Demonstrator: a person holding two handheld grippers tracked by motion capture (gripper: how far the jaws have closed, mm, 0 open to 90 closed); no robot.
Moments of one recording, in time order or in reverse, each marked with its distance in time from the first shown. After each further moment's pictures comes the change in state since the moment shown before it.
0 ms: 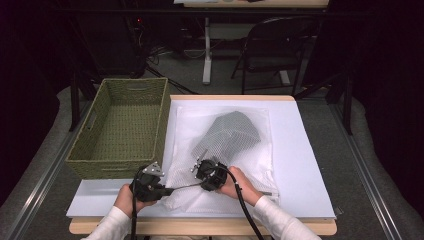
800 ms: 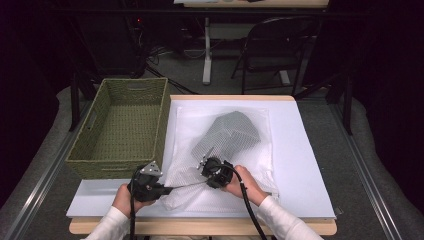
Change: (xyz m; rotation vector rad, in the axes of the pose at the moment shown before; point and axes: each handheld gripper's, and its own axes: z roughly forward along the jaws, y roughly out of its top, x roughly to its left) left arm -0.001 -0.001 -0.006 -0.023 0.025 0.009; right arm -0.008 -0.010 -0.012 0.004 -0.038 0.047
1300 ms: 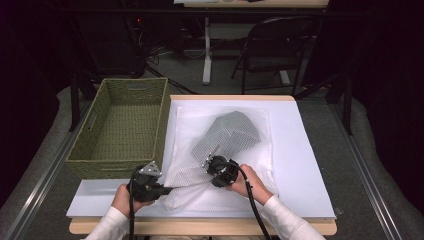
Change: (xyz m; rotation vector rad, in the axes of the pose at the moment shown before) left arm 0.001 -0.001 -0.002 0.004 -0.004 0.006; right arm -0.009 -0.009 -0.007 0.023 0.005 0.027
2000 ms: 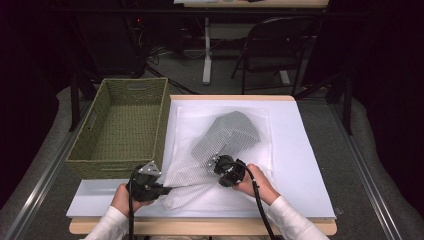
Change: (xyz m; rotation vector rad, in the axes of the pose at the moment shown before) left arm 0.001 0.000 -0.001 -0.001 -0.002 -0.008; right arm -0.007 -0.014 -0.010 0.029 -0.025 0.028
